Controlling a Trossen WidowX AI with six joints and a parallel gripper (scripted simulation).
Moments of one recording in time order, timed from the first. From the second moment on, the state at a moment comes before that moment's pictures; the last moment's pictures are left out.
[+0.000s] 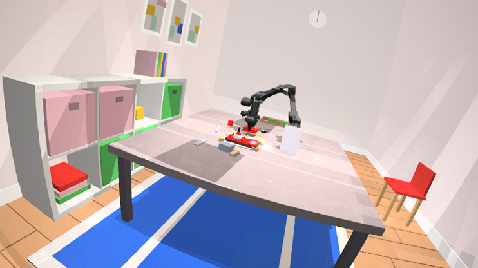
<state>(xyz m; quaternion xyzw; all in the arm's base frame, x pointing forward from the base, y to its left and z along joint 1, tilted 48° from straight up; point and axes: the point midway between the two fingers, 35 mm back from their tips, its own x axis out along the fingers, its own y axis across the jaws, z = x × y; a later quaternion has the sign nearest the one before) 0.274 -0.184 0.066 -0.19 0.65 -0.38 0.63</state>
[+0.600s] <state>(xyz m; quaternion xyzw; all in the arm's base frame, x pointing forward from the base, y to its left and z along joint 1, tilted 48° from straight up) 0.271 -0.191 0.059 -0.19 0.65 -0.38 0.63</state>
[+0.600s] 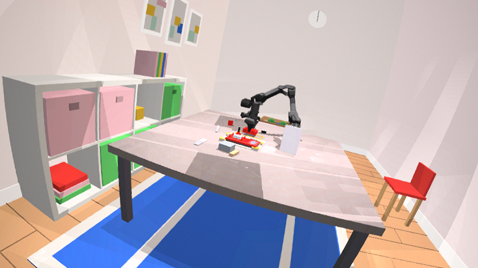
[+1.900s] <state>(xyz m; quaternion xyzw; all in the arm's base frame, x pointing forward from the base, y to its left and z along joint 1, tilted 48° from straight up) 0.269 -0.203 0.049 -0.19 0.65 -0.38 0.63</state>
